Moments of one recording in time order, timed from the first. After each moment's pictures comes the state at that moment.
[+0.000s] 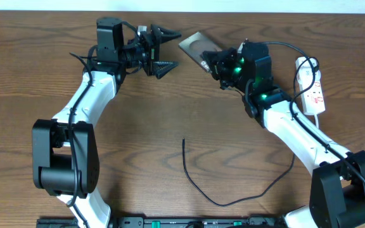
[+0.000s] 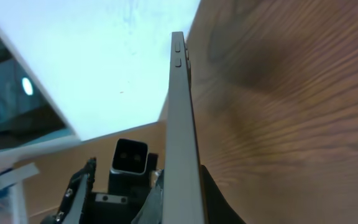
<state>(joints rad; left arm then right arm) -0.11 1.89 1.32 0.07 1.04 -1.48 0.37 1.66 1.08 0.21 -0.33 1.49</state>
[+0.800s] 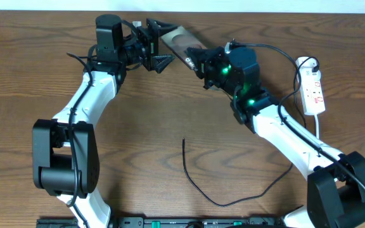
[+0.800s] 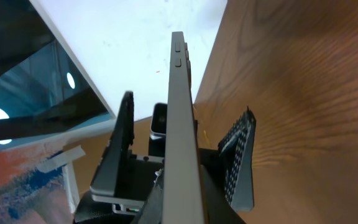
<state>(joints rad) -0.11 1.89 1.32 0.14 0.91 -1.56 0.47 1.66 1.08 0.34 -0.29 1.67</state>
